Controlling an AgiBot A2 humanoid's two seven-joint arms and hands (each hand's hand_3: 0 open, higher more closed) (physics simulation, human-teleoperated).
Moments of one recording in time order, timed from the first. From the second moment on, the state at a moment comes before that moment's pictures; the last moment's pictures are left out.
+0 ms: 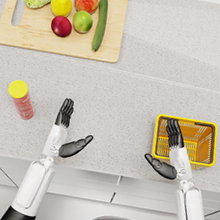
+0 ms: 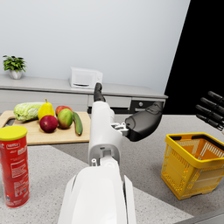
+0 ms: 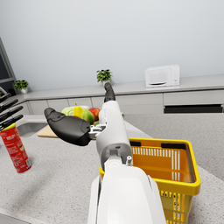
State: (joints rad) left arm 0.19 1.21 0.20 -1.80 1.00 0.10 0.10; right arm 0.19 -1.21 0.20 1.80 1.00 0.10 -0.10
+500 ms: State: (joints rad) left arm 0.20 1.22 0.19 -1.79 1.00 0.04 0.04; right arm 0.20 -1.22 0.19 1.81 1.00 0.04 -0.04
